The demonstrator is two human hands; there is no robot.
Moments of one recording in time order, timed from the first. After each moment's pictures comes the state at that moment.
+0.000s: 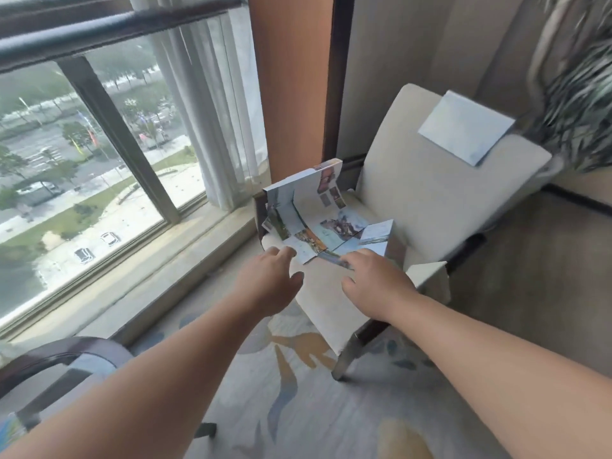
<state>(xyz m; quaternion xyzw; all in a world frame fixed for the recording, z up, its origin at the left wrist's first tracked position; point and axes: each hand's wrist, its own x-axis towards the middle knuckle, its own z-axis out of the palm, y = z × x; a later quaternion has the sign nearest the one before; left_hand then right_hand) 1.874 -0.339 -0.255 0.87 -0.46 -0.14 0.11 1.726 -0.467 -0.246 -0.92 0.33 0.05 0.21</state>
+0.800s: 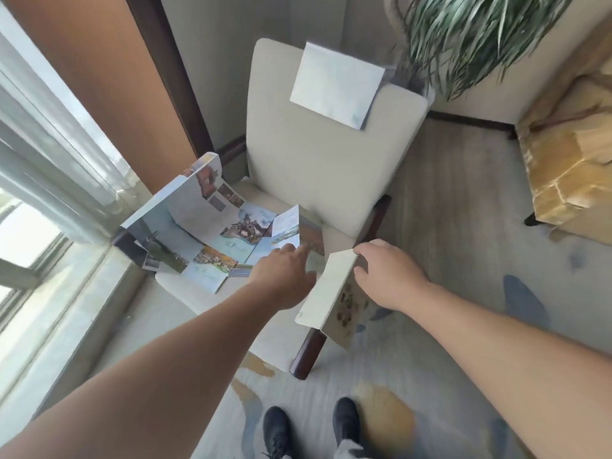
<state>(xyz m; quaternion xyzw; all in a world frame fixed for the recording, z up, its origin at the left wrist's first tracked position) 1.821 -0.577 -0.316 0.74 -0.64 -0.22 -0.01 1.639 -0.628 -0.286 -0.82 0.53 0.07 0.20</state>
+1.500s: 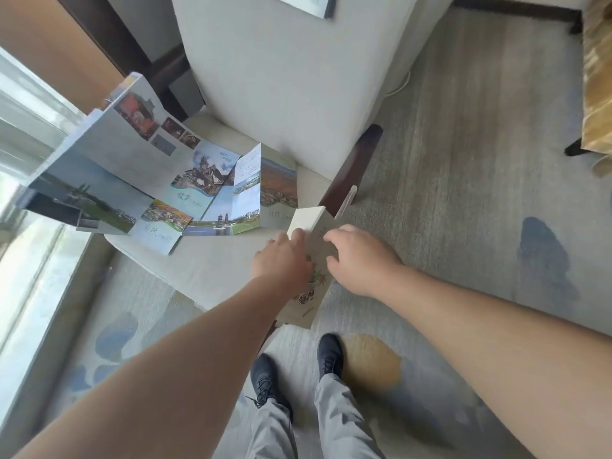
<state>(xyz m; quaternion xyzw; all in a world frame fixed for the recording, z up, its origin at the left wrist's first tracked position) 1.720 -0.643 -0.459 0.79 -0.55 -0.27 -0.07 1.584 -0.693 -0.399 -0.81 0.48 0.16 0.30</state>
